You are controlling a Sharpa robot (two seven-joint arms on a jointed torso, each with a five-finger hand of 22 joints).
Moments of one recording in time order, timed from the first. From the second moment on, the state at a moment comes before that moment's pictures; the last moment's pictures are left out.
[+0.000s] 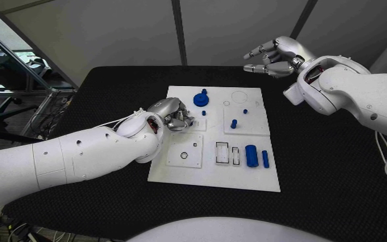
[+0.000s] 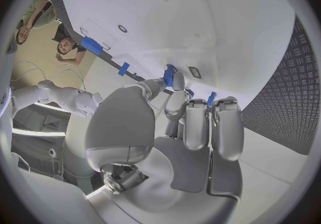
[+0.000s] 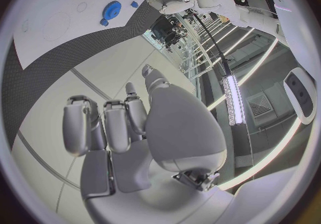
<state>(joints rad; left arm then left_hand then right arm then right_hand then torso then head) 1.04 -0.76 -0.04 1.54 -1.43 -0.49 -0.41 1.18 -0.22 0.62 0.17 0.18 1.00 0.02 0.59 0.62 1.38 -0.05 1.17 1.12 1.47 -0.10 1.43 1.31 0.12 1.46 0.01 1.51 1.31 1.31 -0.84 0.02 1.45 -0.92 -0.31 0.09 1.41 -0.06 0.07 0.16 0.30 0.89 0.17 0.14 0.07 1.37 0.09 1.35 1.31 1.47 0.01 1.43 1.31 0.03 1.43 0.12 1.43 1.31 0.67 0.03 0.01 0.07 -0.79</state>
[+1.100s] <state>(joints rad) 1.04 -0.77 0.00 1.56 -1.43 -0.40 -0.46 1.22 -0.22 0.63 0.16 0.18 1.00 0.02 0.59 0.62 1.40 -0.05 1.19 1.15 1.47 -0.10 1.43 1.31 0.12 1.46 0.01 1.51 1.31 1.31 -0.83 0.02 1.44 -0.92 -0.31 0.10 1.41 -0.05 0.07 0.17 0.30 0.89 0.17 0.14 0.07 1.37 0.09 1.35 1.31 1.47 0.01 1.43 1.31 0.03 1.43 0.12 1.43 1.31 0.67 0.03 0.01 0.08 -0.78</state>
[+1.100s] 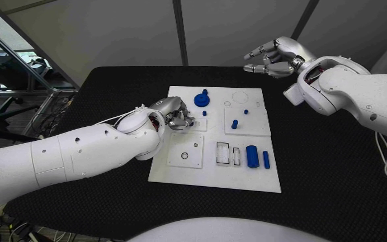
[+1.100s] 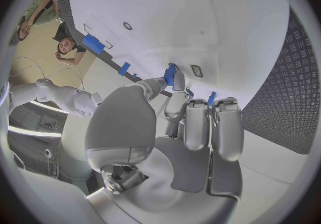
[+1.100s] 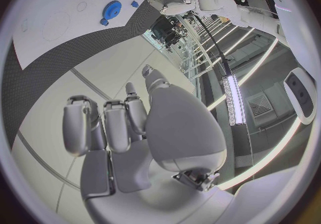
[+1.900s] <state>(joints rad) 1.05 -0.76 0.01 1.55 -1.43 -0.36 -0.48 1.21 -0.22 0.63 0.17 0.18 1.00 0.02 0.59 0.62 1.40 -0.05 1.19 1.14 1.47 -0.10 1.43 1.31 0.12 1.46 0.01 1.51 1.31 1.31 -0.83 0.02 1.44 -0.92 -0.31 0.10 1.41 -0.05 0.07 0.17 0.31 0.89 0.17 0.14 0.07 1.37 0.09 1.35 1.31 1.47 0.01 1.43 1.31 0.03 1.43 0.12 1.43 1.31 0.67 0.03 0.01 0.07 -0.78</state>
